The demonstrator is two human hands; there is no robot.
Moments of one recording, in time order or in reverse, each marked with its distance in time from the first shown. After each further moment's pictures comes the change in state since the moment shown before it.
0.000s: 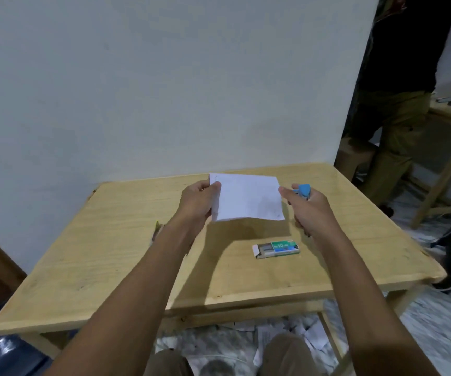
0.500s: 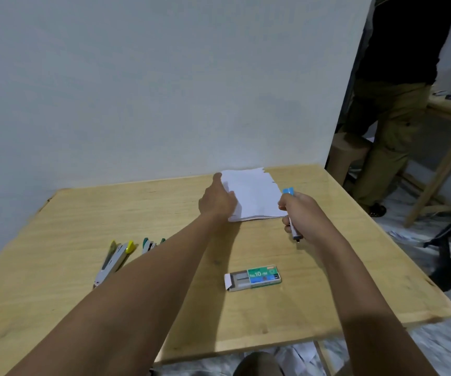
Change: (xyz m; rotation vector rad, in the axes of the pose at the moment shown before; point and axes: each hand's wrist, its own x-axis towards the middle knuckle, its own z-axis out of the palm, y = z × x) left_hand 0.132 -0.057 0.102 0.846 0.103 0.149; right_hand 0.087 0.020 -0.020 -0.104 -0.124 0.135
